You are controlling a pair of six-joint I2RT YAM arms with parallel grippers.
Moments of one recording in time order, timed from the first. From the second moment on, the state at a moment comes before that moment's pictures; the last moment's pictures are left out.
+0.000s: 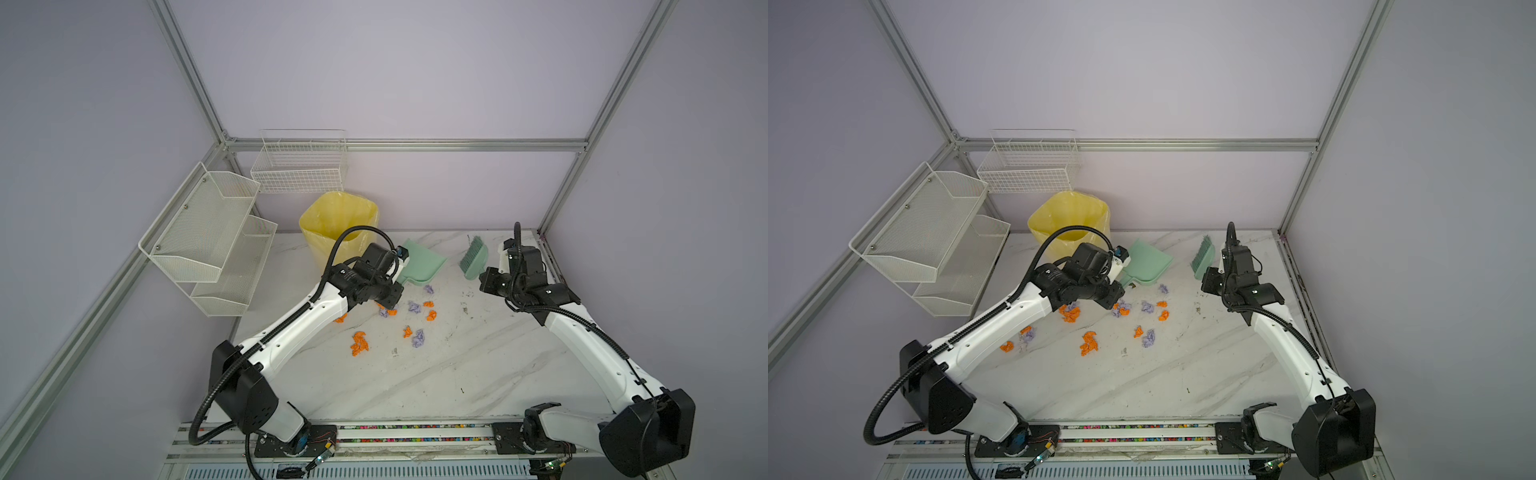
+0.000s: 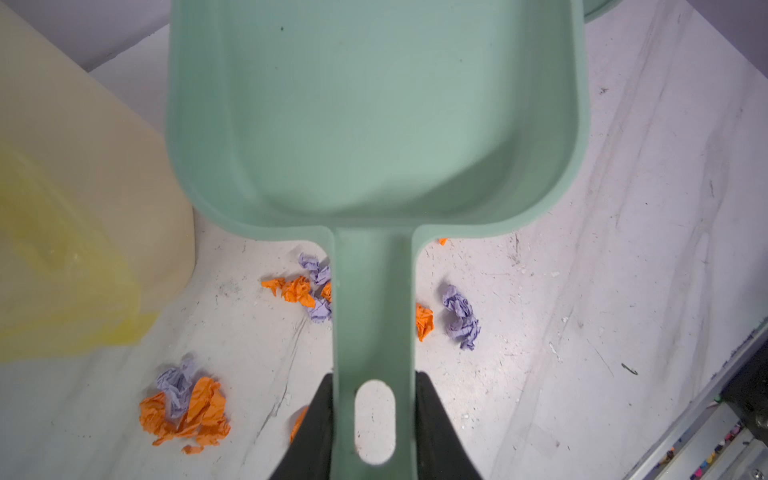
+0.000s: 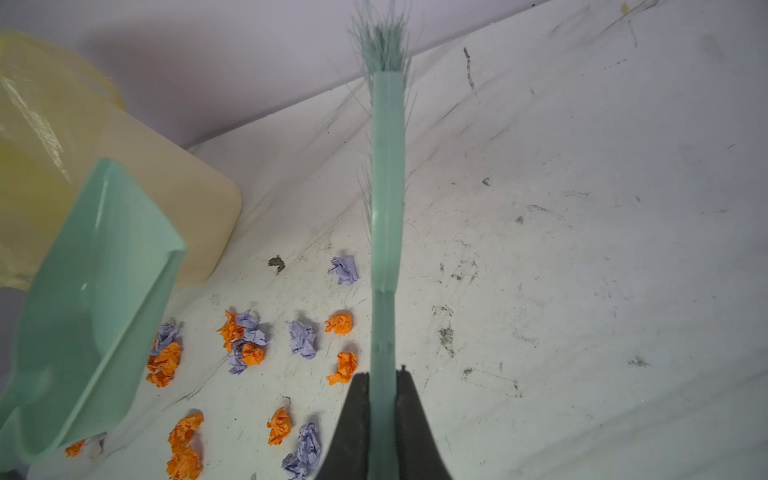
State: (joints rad) left arm -0.66 1.46 1.40 -0.83 -0.01 -0.05; right arm 0.30 1.25 1.10 -0.55 -0.02 0.47
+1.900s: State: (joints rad) left arm -1.15 1.26 0.98 -1.05 -0.07 -0.68; right arm 0.63 1.42 1.19 -0.78 0.21 0.34
